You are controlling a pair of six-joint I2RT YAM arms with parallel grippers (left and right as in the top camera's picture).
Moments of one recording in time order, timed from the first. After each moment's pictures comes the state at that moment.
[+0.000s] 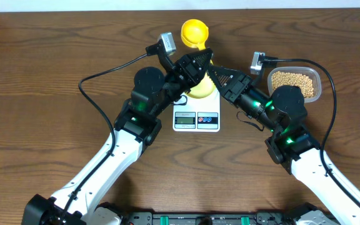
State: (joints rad) left arm -0.50 1.38 0.91 0.47 0.30 -1.13; right arm 0.45 1.22 0.73 0.48 -0.39 1.24
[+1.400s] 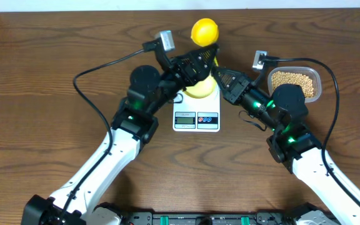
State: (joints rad) left arm -0.45 1.38 0.91 0.46 0.31 -0.98; right arm 0.43 1.22 0.73 0.43 -0.37 1.05
